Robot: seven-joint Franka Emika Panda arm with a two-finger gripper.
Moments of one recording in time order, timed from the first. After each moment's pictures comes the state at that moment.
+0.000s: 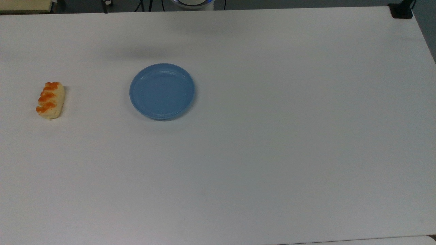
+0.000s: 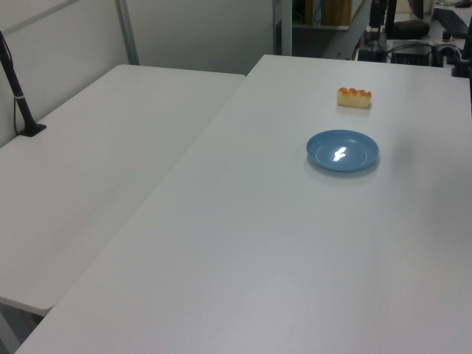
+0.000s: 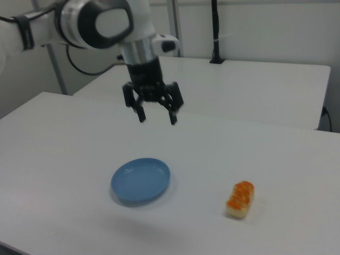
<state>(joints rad) -0.15 0.00 -0.15 -1.65 -0.11 1.69 -0.37</state>
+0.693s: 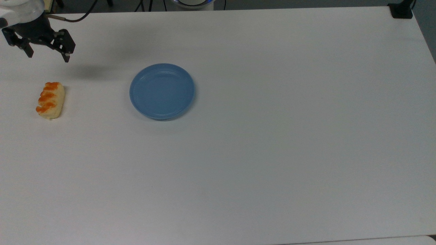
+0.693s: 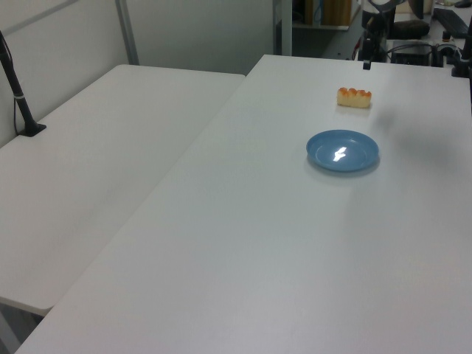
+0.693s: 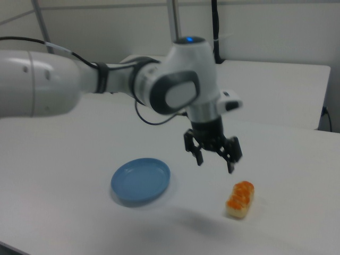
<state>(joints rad) -0.35 0.27 -0.16 -1.67 -0.05 2.02 -0.43</state>
